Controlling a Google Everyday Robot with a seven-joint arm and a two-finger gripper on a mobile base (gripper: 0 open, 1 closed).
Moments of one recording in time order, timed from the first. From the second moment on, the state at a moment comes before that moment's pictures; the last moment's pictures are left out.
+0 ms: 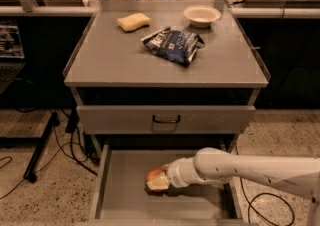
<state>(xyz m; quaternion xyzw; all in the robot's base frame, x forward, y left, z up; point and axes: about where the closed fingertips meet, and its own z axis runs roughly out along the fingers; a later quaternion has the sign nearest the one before) 0.501 -0.002 0.436 -0.38 0.84 0.28 0.26</state>
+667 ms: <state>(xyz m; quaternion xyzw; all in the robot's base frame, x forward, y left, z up) 0.448 -0.020 0.554 -0.46 0.78 0.32 0.28</state>
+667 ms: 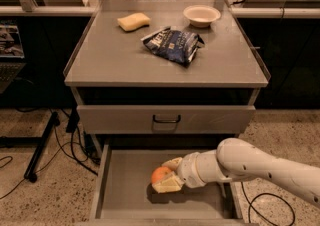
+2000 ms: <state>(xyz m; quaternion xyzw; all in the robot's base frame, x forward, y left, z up) 0.428 0.061 0.719 -0.57 0.73 0.19 0.33</state>
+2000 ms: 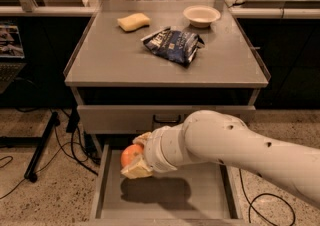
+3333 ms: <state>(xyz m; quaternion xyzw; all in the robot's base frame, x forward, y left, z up) 0.446 -0.003 0.833 -0.56 0.68 0.15 0.45</state>
